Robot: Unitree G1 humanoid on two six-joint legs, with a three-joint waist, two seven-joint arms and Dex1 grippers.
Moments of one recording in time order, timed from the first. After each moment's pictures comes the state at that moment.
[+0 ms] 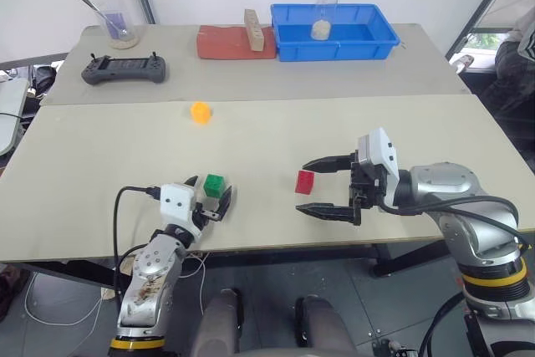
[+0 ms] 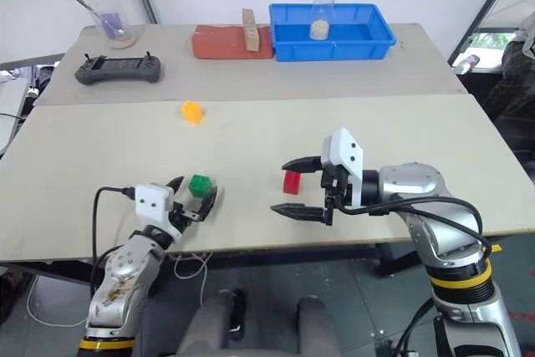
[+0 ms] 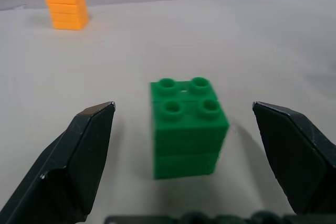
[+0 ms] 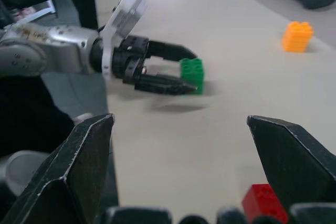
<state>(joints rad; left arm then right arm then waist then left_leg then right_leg) 0.08 0.20 0.02 -0.25 -0.17 0.18 -0.32 -0.40 -0.65 0.02 -0.40 0.51 0.63 1.06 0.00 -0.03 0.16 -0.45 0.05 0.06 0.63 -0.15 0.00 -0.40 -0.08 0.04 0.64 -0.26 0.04</state>
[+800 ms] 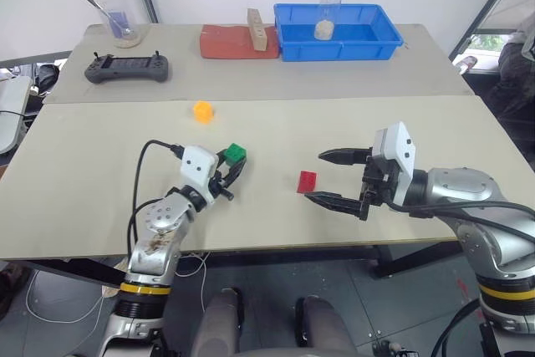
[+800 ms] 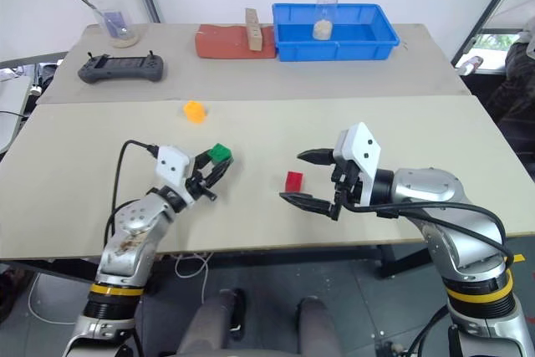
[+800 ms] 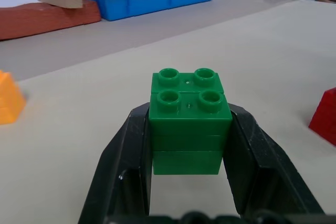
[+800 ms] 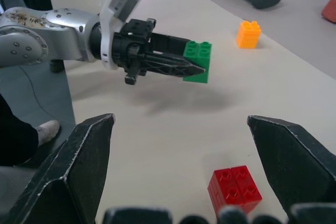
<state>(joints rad) -0.23 0.25 -0.06 -0.08 -0.18 0.19 -0.47 -0.32 -0.71 -0.03 -0.50 0.56 0.66 0.88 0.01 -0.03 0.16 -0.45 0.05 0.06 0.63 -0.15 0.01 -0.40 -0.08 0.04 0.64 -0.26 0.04</state>
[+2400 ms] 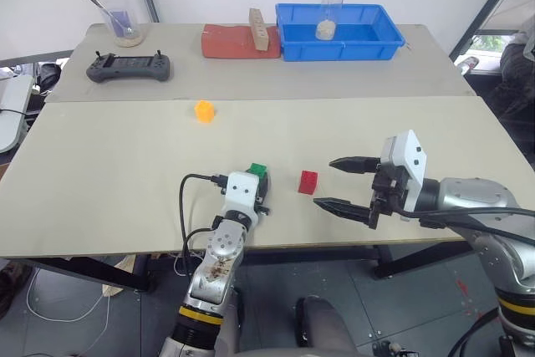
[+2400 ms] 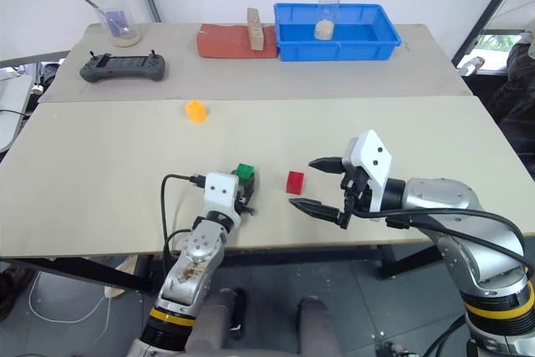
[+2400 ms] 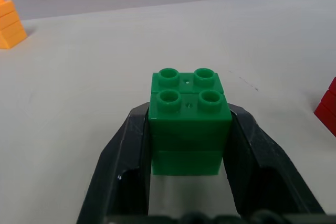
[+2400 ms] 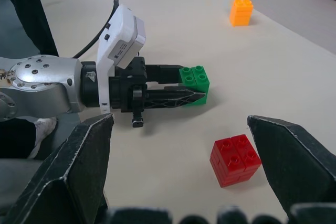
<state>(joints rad) -0.10 -0.04 -0.23 -0.07 0.08 0.16 -0.03 -0.25 -0.79 -0.07 -0.56 0.64 0.72 0.83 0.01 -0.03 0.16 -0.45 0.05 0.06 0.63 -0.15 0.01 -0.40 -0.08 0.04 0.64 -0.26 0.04</state>
